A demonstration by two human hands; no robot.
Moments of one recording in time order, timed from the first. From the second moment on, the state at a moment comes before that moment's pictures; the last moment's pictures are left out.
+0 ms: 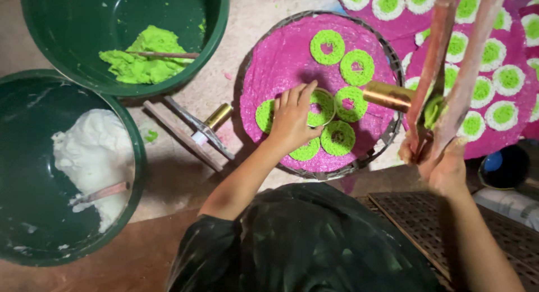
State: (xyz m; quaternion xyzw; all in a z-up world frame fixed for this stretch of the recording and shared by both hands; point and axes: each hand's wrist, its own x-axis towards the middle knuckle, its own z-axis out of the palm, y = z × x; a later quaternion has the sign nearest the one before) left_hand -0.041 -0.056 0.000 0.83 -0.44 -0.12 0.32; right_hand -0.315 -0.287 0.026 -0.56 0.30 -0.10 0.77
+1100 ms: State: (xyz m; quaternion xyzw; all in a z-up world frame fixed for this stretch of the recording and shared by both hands) left_hand -0.038 -0.053 0.005 0.83 -0.45 -0.16 0.29; right_hand -0.321 -0.268 0.000 -0.54 0.28 -0.14 0.79
